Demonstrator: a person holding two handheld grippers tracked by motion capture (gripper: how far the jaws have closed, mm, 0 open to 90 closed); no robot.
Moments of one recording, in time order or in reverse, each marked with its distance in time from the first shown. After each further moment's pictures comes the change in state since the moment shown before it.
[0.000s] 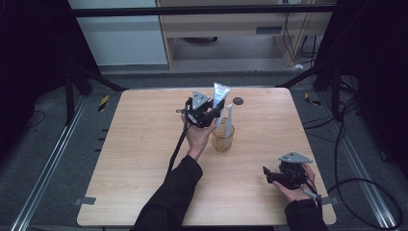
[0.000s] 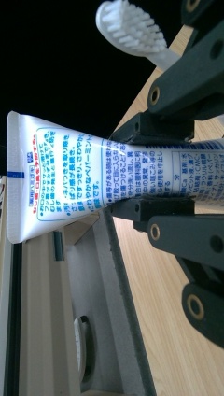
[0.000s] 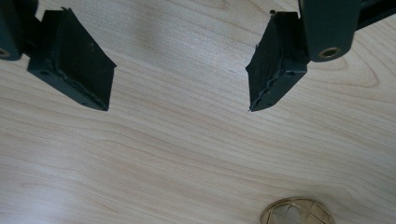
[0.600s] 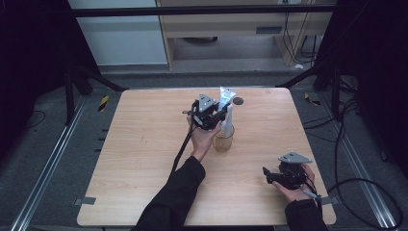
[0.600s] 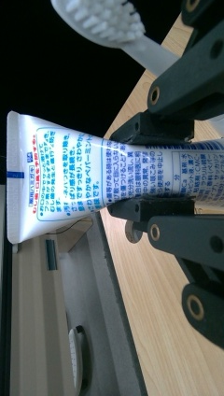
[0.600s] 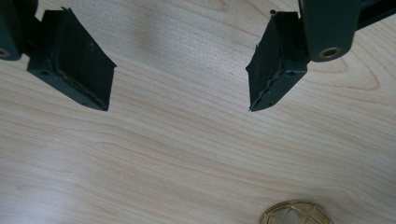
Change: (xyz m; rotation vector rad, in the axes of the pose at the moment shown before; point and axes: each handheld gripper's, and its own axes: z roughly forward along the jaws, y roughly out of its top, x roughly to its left) left arm -0.007 -0.011 0.013 0.030 -0.025 0.020; right arm 0.001 -0.001 0.000 0.011 0.004 0.007
